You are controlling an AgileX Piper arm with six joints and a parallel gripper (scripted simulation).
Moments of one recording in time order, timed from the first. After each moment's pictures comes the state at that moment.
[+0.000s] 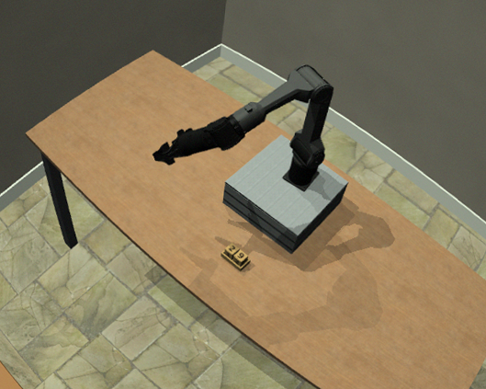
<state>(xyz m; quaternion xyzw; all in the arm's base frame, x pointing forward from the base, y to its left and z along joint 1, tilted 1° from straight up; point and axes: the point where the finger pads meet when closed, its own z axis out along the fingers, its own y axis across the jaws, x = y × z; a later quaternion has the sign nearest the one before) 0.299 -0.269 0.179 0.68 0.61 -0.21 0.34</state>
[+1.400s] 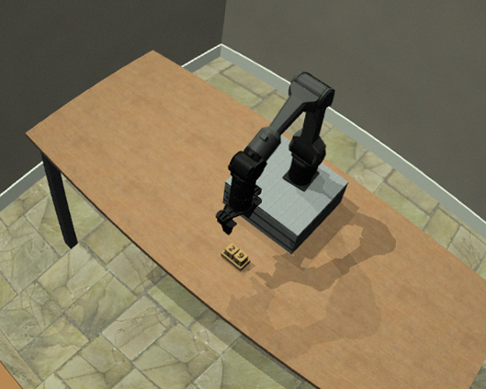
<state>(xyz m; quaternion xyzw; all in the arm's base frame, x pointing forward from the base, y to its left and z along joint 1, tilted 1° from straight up) 0.295 -0.027 0.070 0.74 0.67 0.01 0.00</state>
